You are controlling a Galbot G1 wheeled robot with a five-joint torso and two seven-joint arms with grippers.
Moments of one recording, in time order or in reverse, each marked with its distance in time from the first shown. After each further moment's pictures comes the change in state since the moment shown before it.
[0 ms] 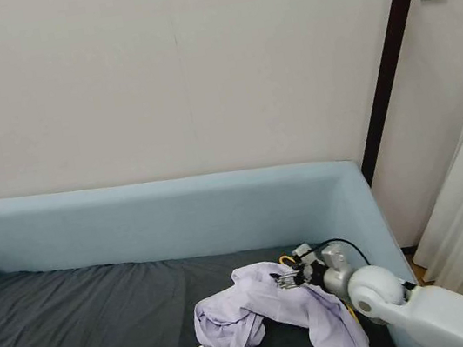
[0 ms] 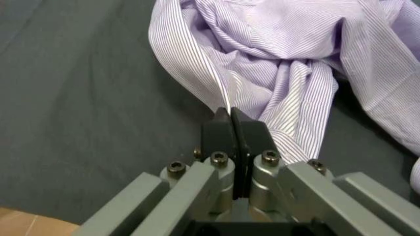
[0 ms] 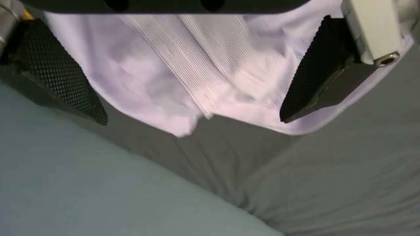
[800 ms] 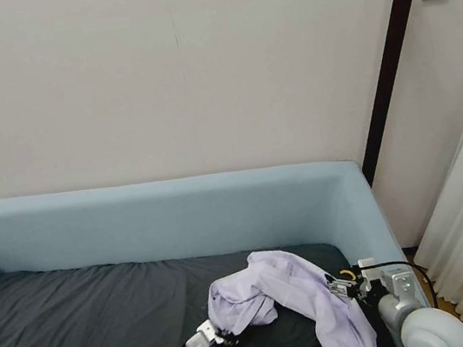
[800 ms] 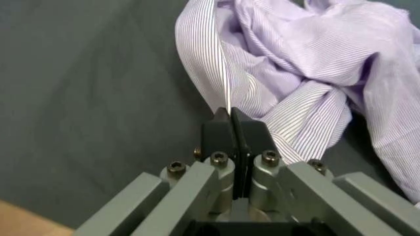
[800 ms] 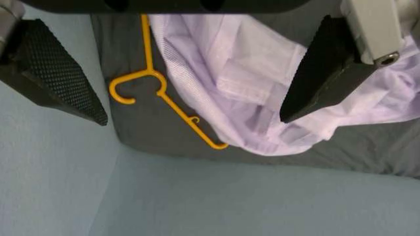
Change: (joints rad) left arm -0.045 -0.068 -0.072 0.011 -0.129 0.038 -0.078; right arm -0.736 -0.229 0.664 0.517 -0.012 -0.013 0.486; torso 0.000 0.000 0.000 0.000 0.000
